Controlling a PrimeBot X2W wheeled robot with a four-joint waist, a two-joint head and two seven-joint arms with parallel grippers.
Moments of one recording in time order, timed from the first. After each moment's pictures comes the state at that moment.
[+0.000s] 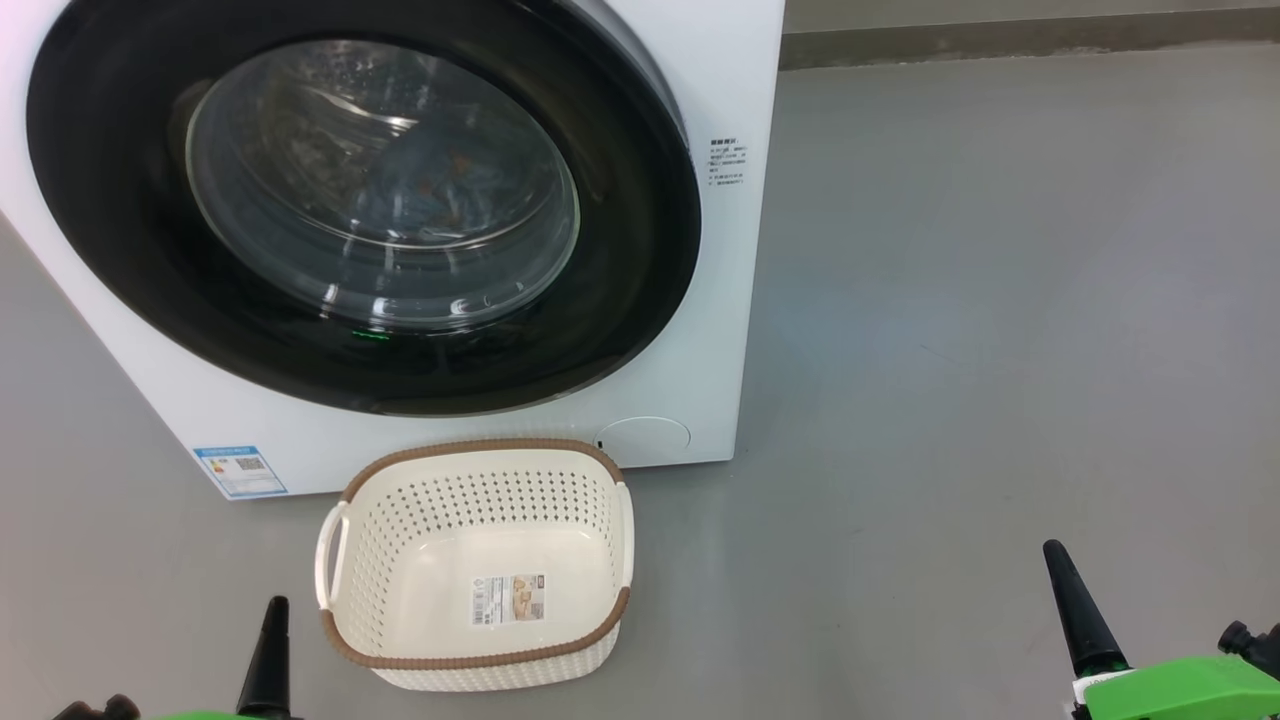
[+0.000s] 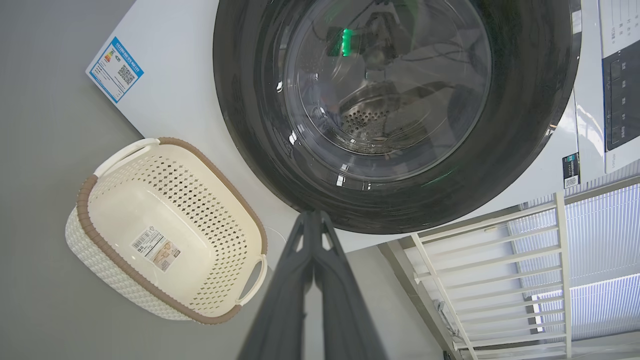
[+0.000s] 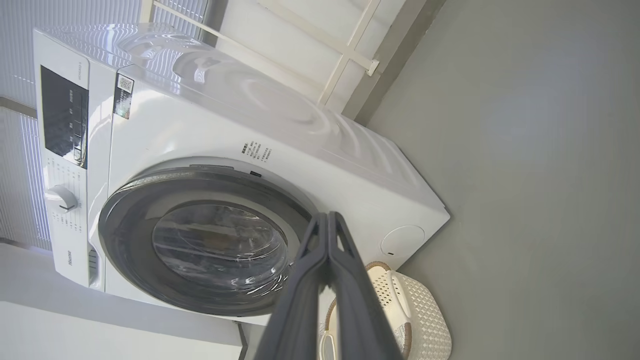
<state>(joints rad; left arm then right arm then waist) -0.01 0.05 -0.01 0.24 -1.19 -0.07 0.01 0.01 -0.05 -0.13 0.17 1.16 0.13 0.06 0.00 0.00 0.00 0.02</state>
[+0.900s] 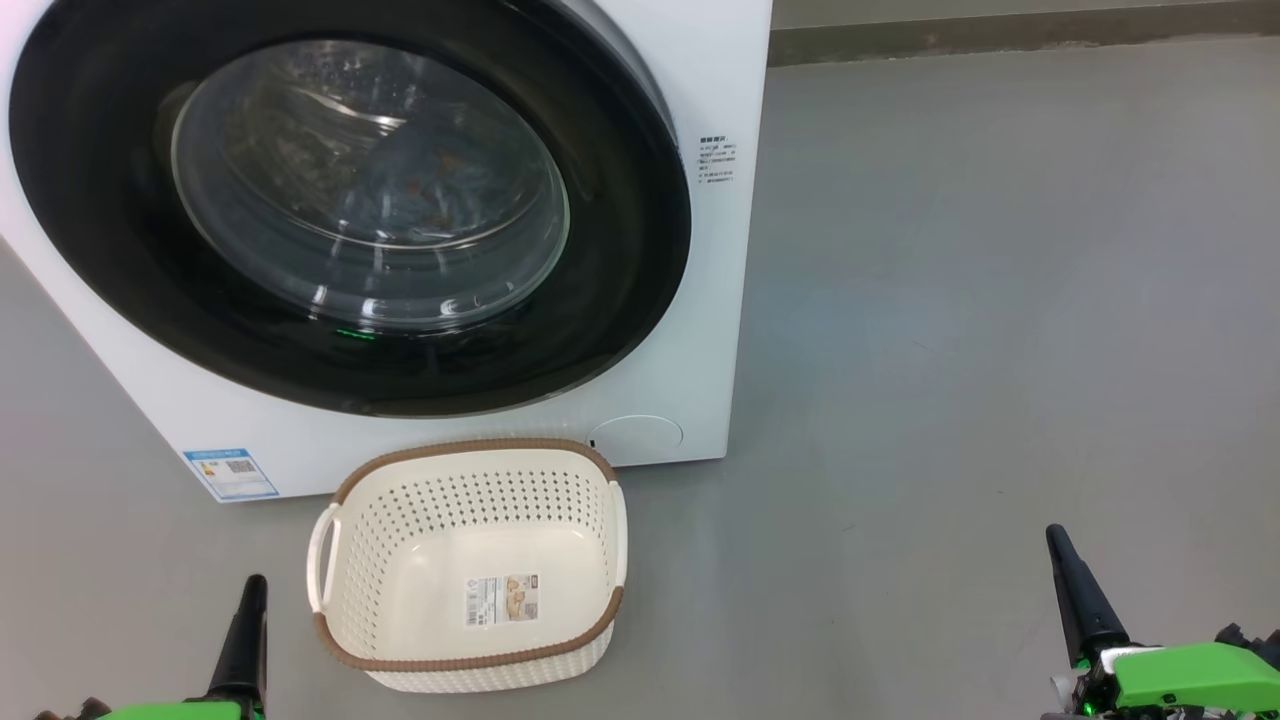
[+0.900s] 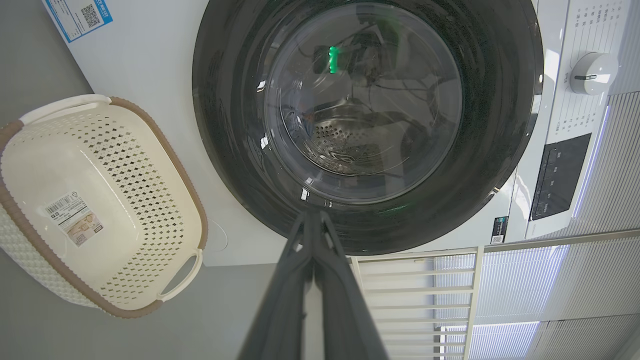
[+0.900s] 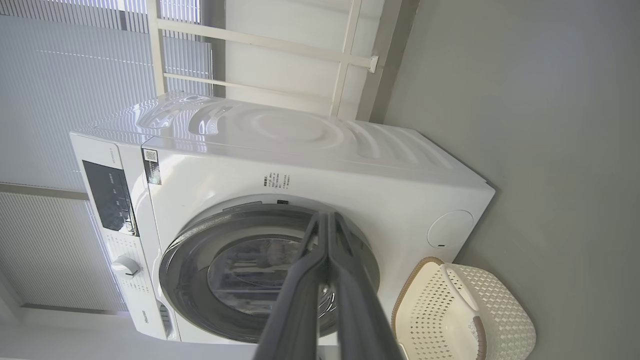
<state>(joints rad) -0.05 0.04 0.05 0.25 -1.48 -0.10 0.08 -0.04 -0.05 -0.14 0.24 1.46 0.13 0.10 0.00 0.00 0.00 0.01</state>
